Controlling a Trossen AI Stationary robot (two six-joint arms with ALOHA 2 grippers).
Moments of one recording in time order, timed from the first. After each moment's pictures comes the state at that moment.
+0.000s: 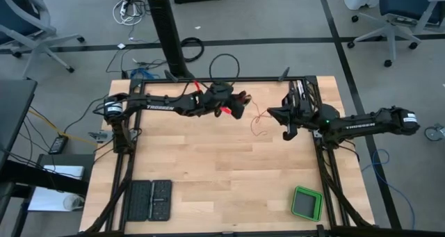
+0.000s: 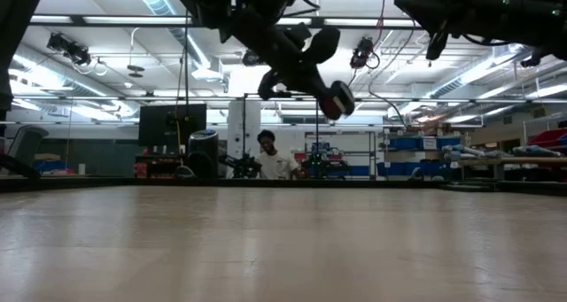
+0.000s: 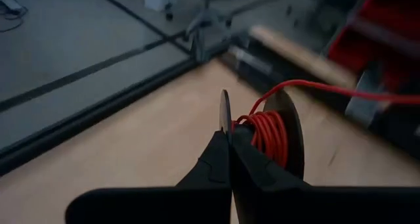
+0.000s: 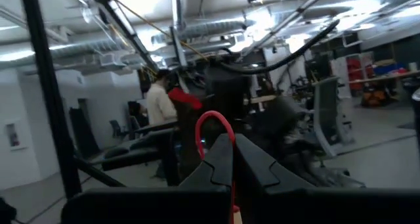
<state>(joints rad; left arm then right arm) 0.22 1.81 1.31 0.08 -0.34 -0.41 -0.10 0.78 0.20 0.94 0.06 0.18</state>
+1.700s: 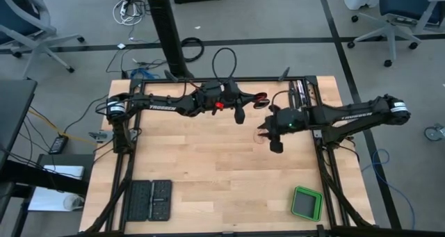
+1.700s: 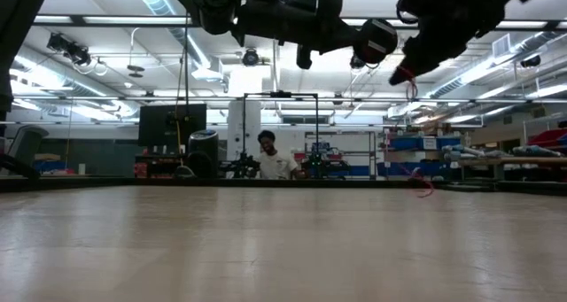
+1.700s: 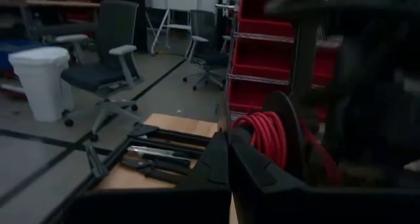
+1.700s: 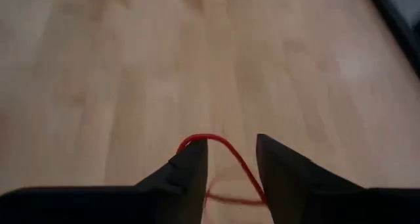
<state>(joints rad) 0.22 1.84 1.31 0.51 0.03 -0.08 0.03 1.04 0.76 -0.44 0.14 0.03</state>
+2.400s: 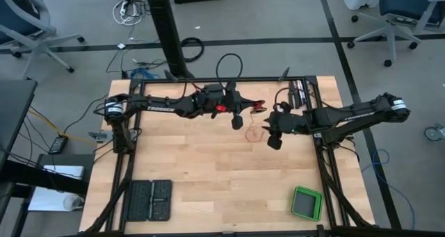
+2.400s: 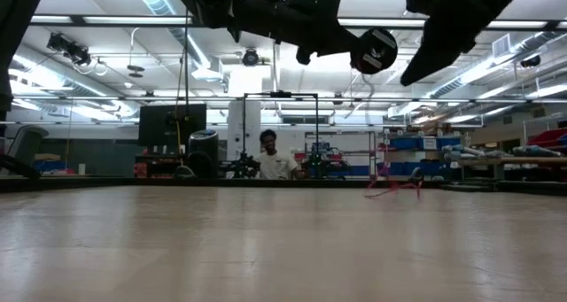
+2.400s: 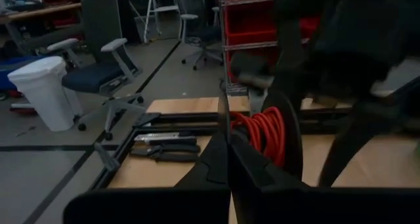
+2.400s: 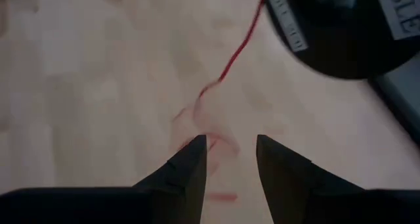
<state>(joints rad) 0.19 1.82 1.31 0.38 0.03 0.13 0.12 1.03 0.77 -0.53 0.46 0.25</state>
